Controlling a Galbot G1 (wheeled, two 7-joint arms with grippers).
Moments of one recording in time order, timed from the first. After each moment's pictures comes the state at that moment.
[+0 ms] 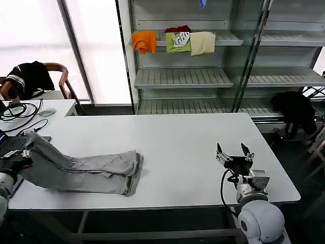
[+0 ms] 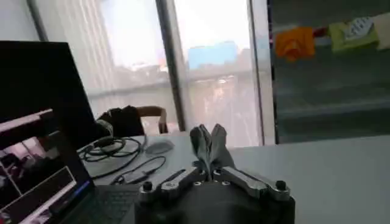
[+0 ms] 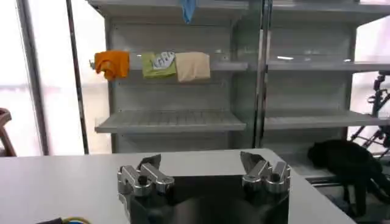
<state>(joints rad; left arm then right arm) 1.28 -0.91 -0.91 -1.90 -0.55 0.51 0.02 -1.24 1.27 0.48 2.21 0.34 -0.54 0.30</state>
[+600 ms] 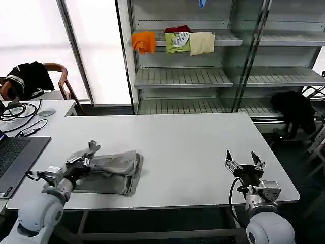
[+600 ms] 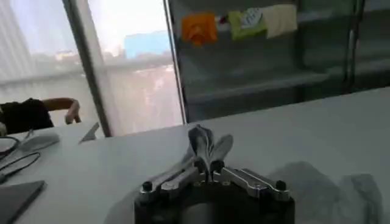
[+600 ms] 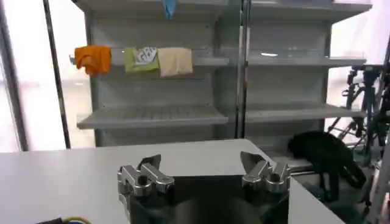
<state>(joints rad) 1.22 -0.99 -0.55 -2.01 -0.48 0.55 -0.02 -1.36 1.29 0.55 2.27 0.33 -0.52 0.30</state>
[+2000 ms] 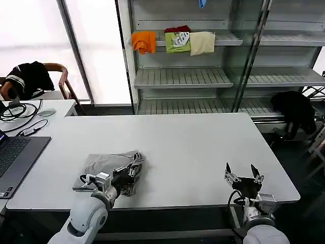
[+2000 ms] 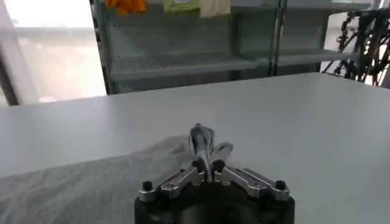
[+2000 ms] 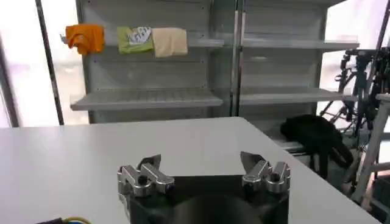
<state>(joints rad) 1.12 -1.14 -0.27 -1.93 -0.44 0.55 -0.04 -1.42 1.32 0.53 2.23 0.28 -0.47 0.30</state>
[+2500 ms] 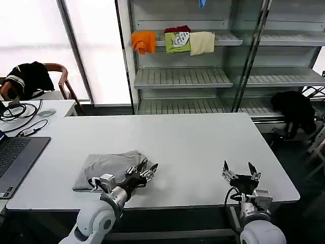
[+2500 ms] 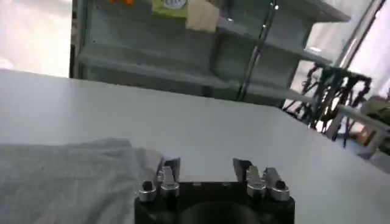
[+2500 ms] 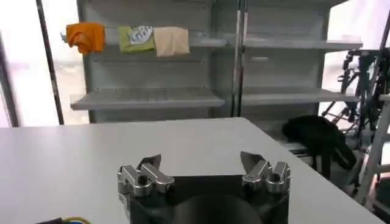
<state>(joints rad) 1.14 -1.19 -0.26 -2.04 -0.72 0.57 -0.12 -1.38 1.32 0.50 2.20 0.28 -0.48 0.30</state>
